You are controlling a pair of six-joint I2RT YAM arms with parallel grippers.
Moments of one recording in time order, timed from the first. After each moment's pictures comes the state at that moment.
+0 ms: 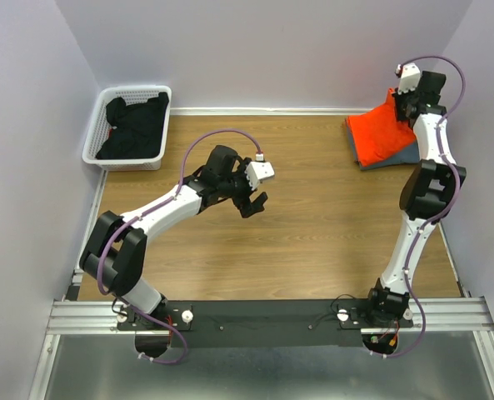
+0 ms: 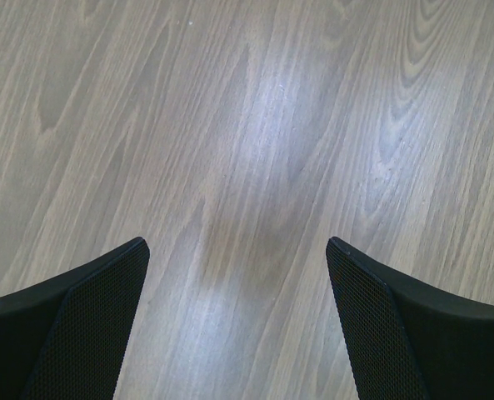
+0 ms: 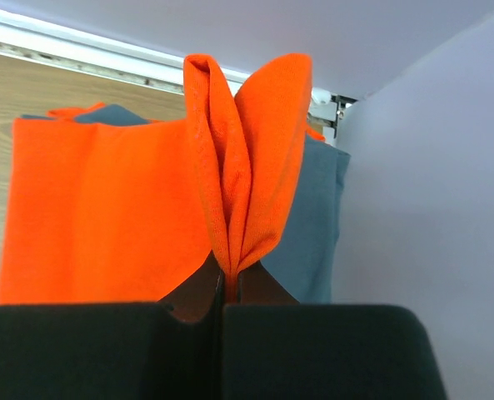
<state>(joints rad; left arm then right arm) -0.59 1.56 1.05 -0.16 0.51 0.42 -0.25 2.27 2.14 -0.42 -0.17 -0.45</state>
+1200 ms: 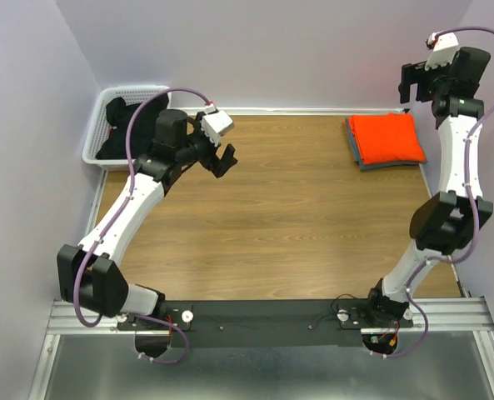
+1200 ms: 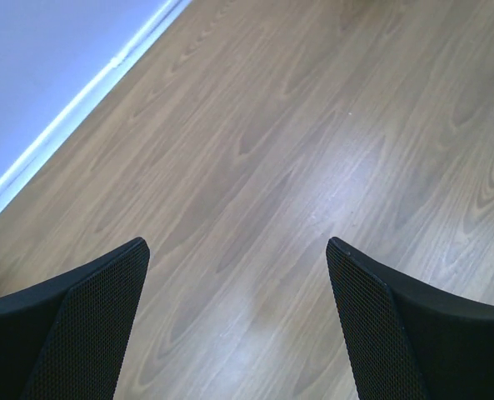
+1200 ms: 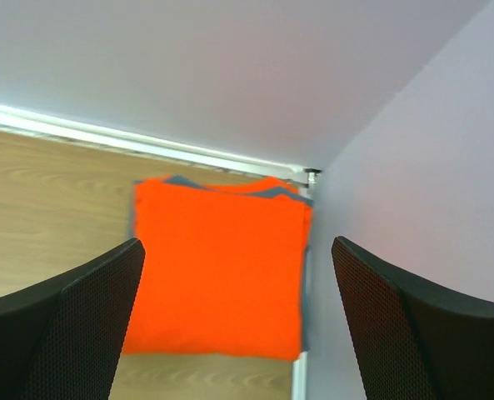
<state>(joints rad) -0.33 1.40 1.26 -0.27 0.51 0.34 -0.27 1.91 2.03 -0.44 -0.27 -0.36</state>
